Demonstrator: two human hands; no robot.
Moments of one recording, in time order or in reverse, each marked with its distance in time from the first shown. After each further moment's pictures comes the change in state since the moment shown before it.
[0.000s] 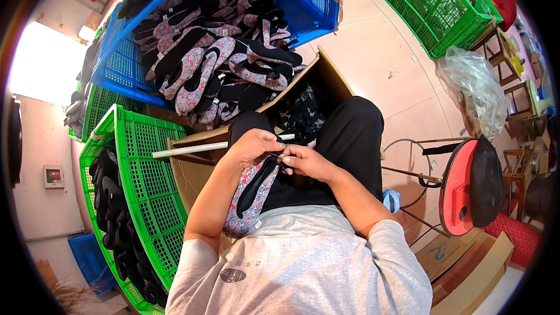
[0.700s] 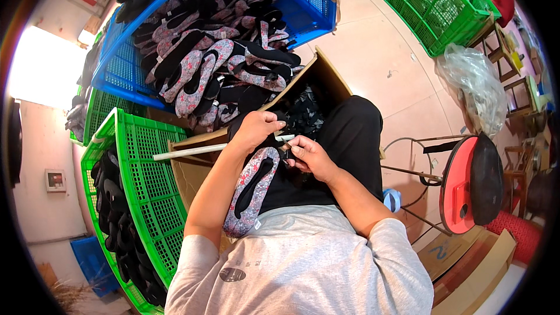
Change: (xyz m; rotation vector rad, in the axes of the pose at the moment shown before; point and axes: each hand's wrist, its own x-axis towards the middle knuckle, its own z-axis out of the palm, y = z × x) left_hand 0.027 0.026 0.003 0.424 0.232 0.244; right_hand -0.008 0.003 -0.006 0.172 0.112 -0.199
